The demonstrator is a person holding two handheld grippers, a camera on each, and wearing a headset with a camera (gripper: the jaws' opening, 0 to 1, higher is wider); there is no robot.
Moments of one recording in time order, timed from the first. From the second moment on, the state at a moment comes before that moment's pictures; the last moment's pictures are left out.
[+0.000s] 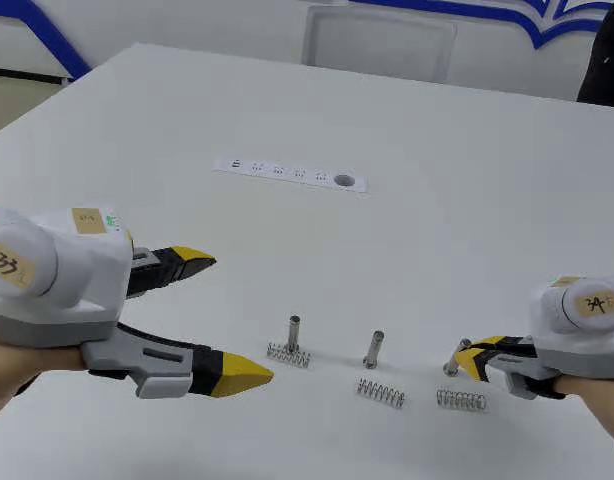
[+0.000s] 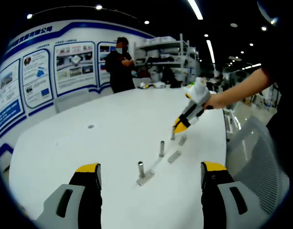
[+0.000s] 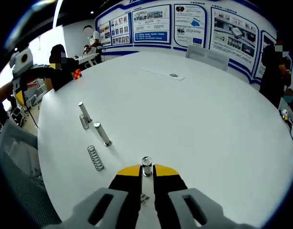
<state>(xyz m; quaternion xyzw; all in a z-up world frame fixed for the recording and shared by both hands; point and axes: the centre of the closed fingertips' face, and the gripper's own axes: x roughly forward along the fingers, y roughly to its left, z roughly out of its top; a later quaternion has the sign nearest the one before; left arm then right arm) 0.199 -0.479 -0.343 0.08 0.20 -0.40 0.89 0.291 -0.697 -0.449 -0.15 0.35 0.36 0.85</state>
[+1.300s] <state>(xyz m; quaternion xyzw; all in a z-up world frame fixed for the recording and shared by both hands) 0.197 -0.473 -0.359 0.09 0.23 -0.39 0.89 0.248 -0.705 -0.483 -0.26 0.34 0.55 0.71</state>
